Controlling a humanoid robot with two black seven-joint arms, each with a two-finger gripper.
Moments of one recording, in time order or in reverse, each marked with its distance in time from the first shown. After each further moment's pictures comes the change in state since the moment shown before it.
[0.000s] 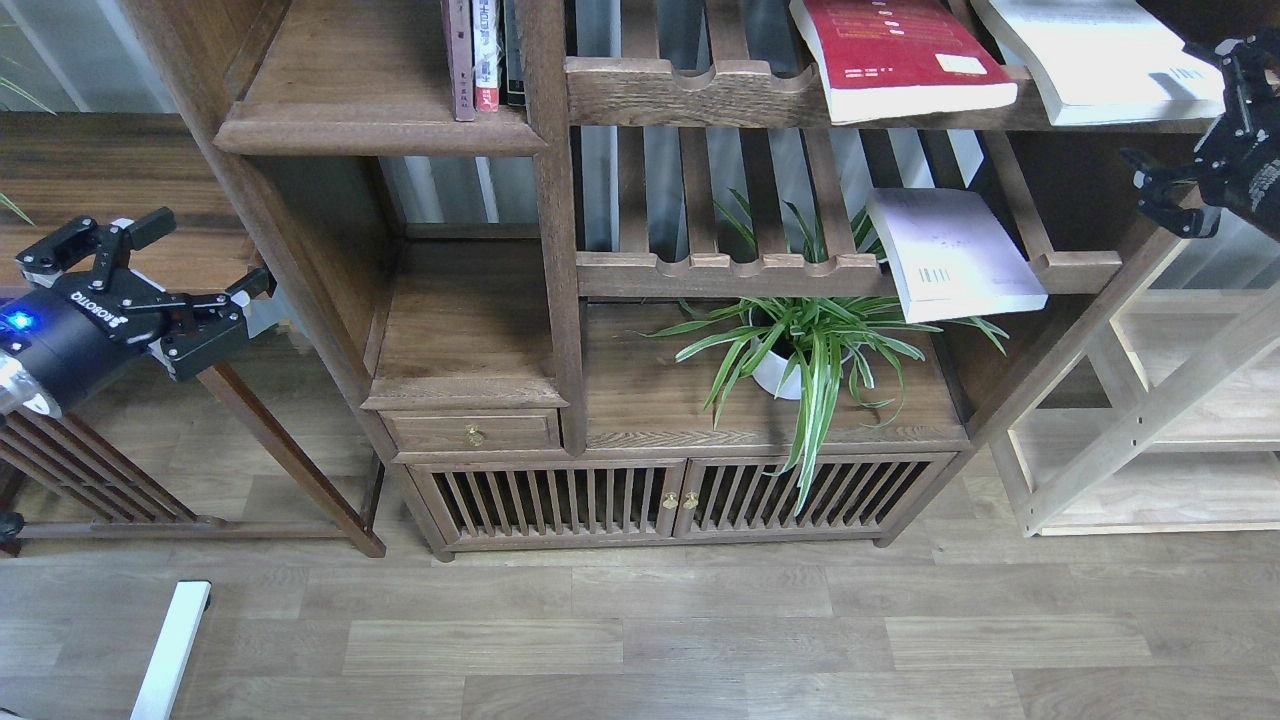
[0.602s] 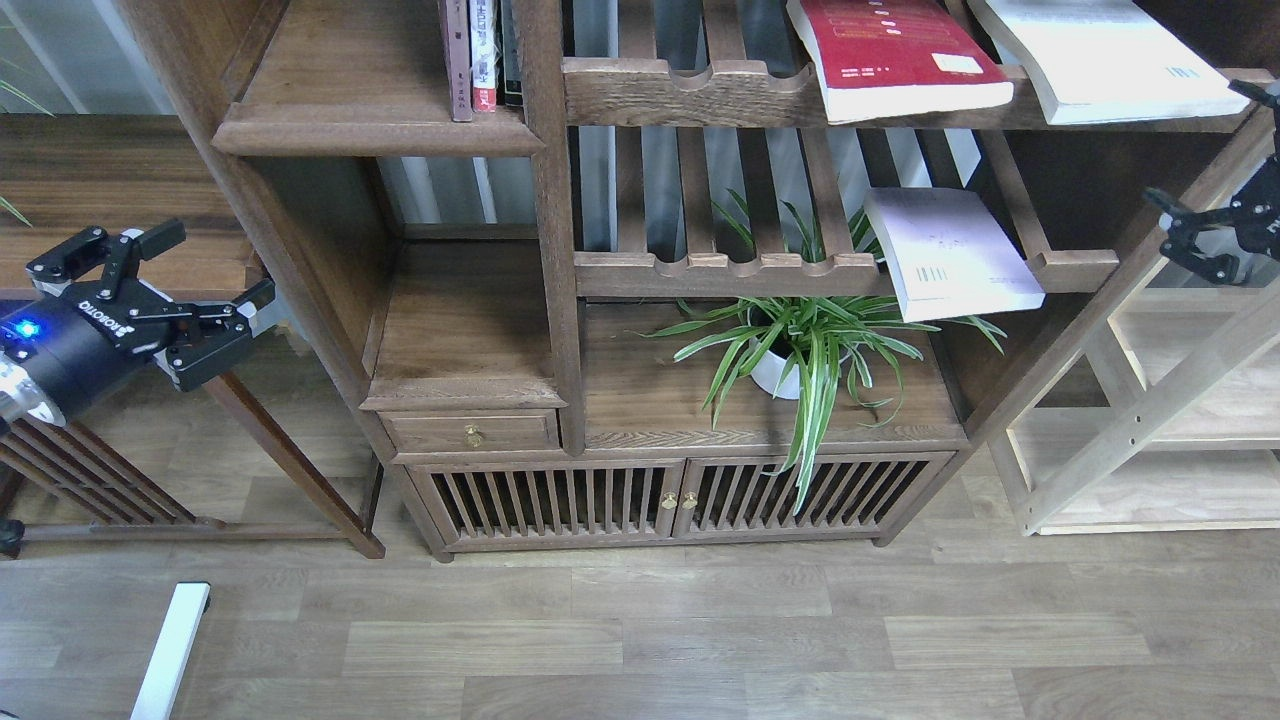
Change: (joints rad) left arm -0.001 0.000 0.017 -0.005 0.000 -0.026 0.001; right arm -0.071 -0.163 0.003 0.183 0.065 -0.045 0.034
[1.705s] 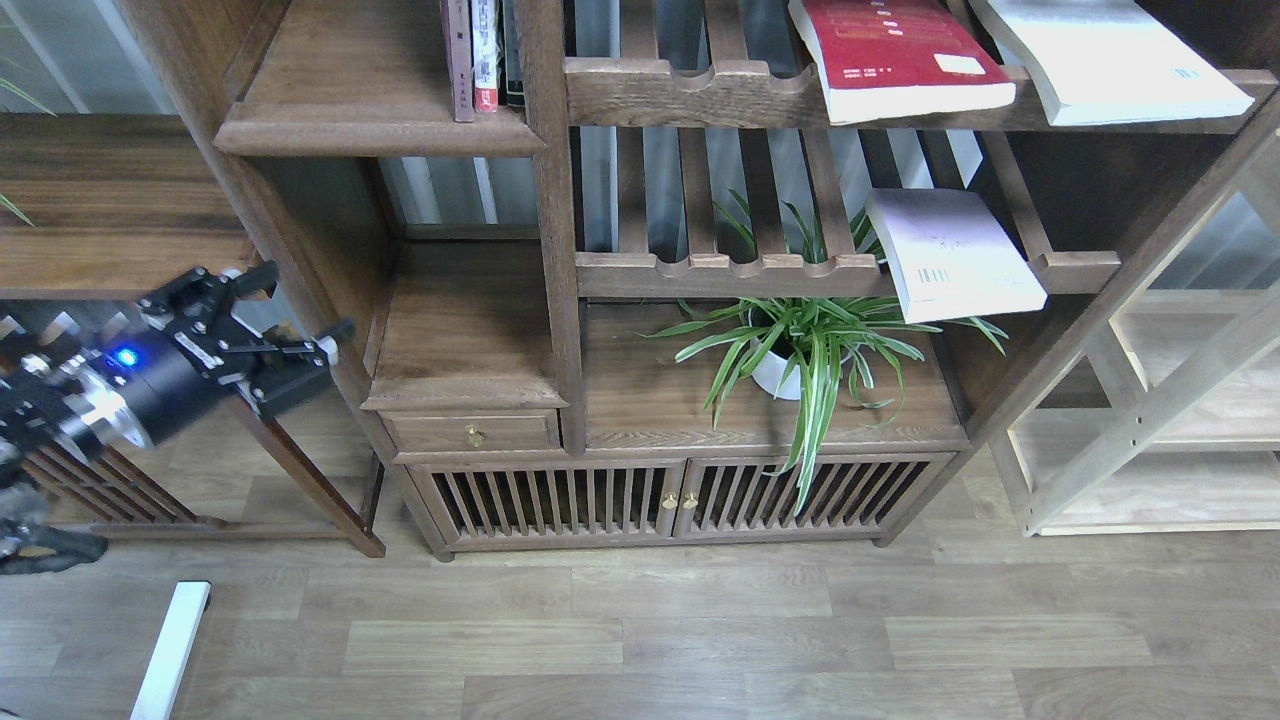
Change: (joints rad) left arm -0.013 -0.095 0.036 0.009 -0.013 -0.041 -0.003; right arm -0.232 -0.230 -0.020 -0.031 0.380 -0.036 0.105
